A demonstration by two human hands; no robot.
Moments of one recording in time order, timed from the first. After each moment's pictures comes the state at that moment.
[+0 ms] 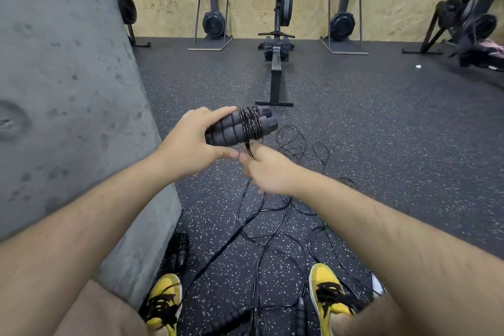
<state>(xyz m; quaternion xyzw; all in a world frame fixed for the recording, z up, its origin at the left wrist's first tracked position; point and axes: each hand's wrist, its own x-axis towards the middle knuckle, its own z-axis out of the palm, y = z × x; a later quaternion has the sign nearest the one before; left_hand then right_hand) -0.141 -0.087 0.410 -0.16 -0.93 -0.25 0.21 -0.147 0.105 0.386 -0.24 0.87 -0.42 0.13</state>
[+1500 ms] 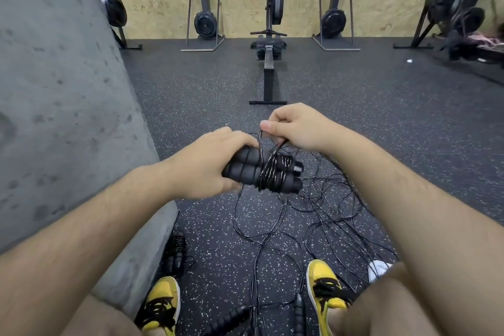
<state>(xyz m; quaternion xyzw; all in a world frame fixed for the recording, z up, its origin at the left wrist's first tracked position) -0.117 -0.051 0.414 -0.32 -0.94 -0.11 0.09 -0.176 0.171 0.441 -0.24 0.88 -0.40 0.03</state>
